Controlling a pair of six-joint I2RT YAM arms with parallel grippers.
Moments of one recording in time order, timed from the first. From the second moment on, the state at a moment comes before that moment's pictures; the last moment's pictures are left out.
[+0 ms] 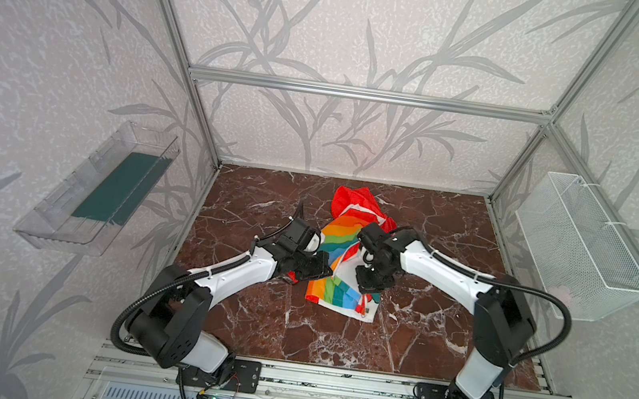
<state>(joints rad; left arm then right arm) -0.50 1.43 0.82 -0.35 0.46 -0.71 0.75 1.85 1.35 -0.95 -0.26 0.48</state>
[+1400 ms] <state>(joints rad) -0.34 1.34 0.73 -0.52 0.43 -0.59 0.90 1.75 1.07 -0.42 -0.52 0.92</state>
